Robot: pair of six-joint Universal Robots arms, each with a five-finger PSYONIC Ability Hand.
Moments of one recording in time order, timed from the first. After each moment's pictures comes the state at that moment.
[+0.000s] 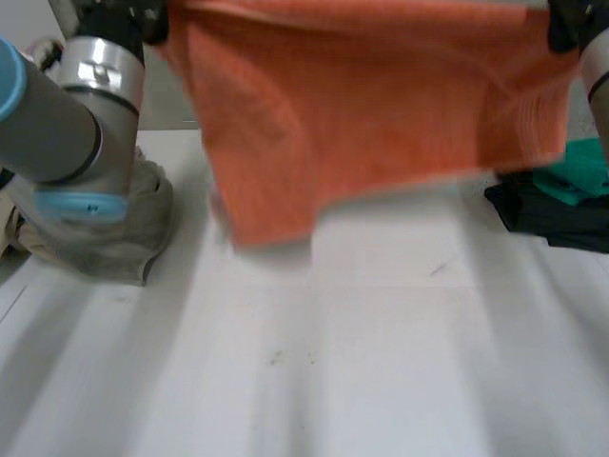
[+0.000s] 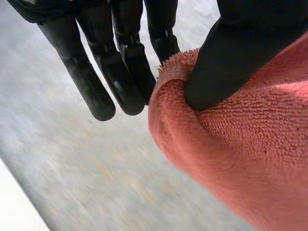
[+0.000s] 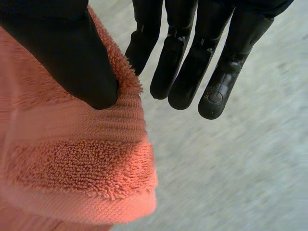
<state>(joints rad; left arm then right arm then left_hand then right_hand) 4.30 -1.97 -1.12 3.72 -1.58 3.67 1.78 -1.11 0.91 -0.16 1.51 2.59 1.15 1.20 1.20 1.20 0.97 1.04 1.18 1.18 1.19 0.97</state>
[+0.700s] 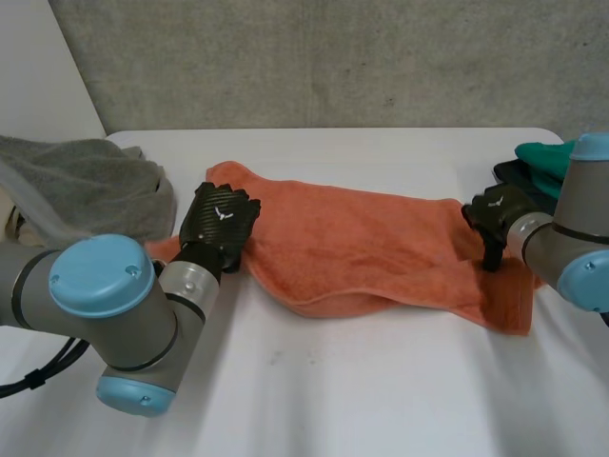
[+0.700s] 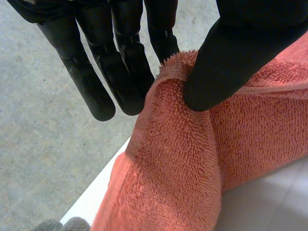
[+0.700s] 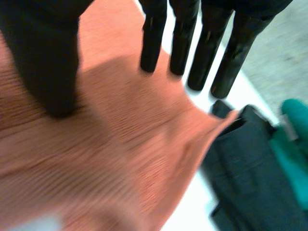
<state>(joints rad) 4.17 -2.06 -1.68 3.72 -1.60 3.66 1.75 -0.81 1.12 0.12 1.45 2.44 1.15 1.20 1.20 1.20 0.97 0.52 0.57 0.57 0.59 0.44</state>
